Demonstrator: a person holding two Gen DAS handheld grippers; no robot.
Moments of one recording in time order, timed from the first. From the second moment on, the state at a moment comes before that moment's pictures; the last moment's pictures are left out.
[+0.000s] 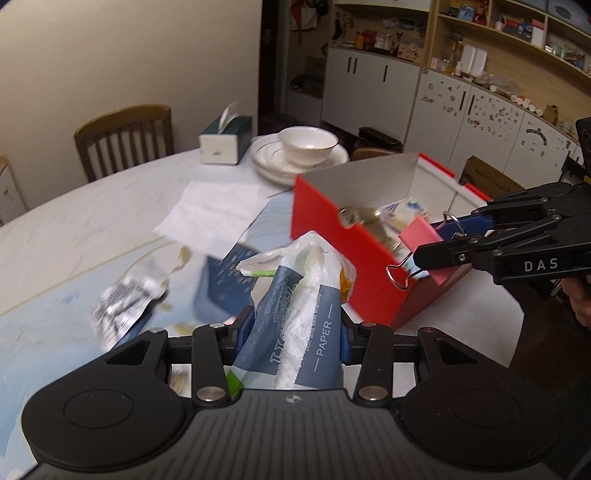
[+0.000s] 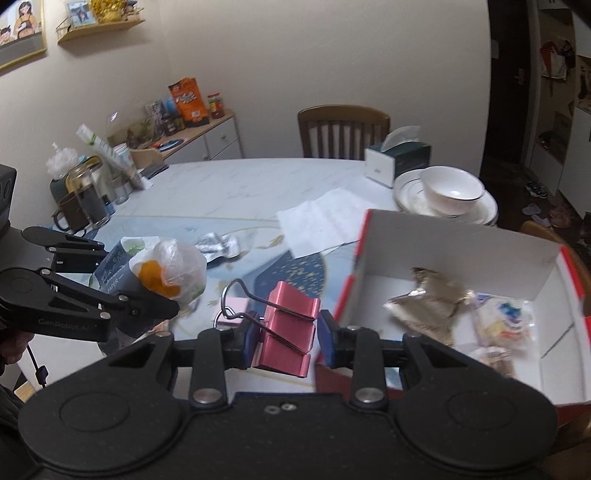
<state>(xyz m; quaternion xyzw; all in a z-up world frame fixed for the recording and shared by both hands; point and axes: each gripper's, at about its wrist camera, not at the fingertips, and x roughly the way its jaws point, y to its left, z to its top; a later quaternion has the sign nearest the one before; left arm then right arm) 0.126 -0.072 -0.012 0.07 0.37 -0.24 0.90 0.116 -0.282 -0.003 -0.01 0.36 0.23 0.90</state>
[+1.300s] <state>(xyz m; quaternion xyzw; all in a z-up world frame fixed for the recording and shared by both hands) 0.226 -0.275 -0.039 0.18 0.40 -0.30 0.85 0.168 -0.438 -0.031 -0.01 0.37 0.14 0.92</state>
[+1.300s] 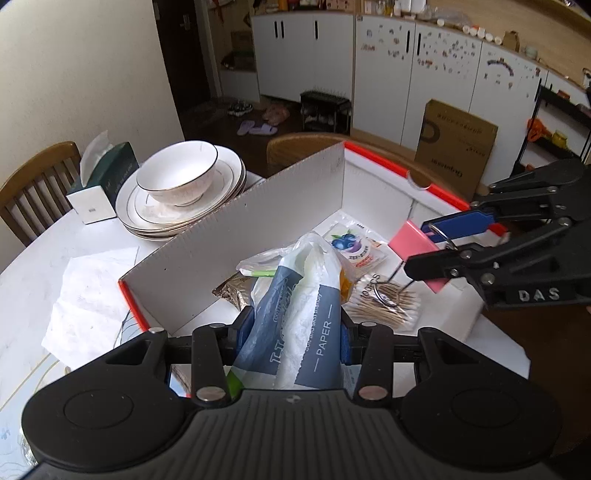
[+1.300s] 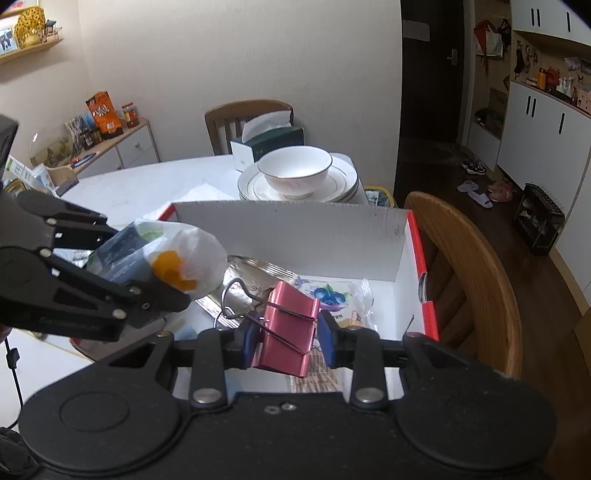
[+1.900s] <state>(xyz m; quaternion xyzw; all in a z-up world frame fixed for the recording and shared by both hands) 0.272 -0.301 -0.072 0.20 0.44 -0.27 0.83 0.193 -0.435 -0.064 -0.04 0.43 0.16 0.89</state>
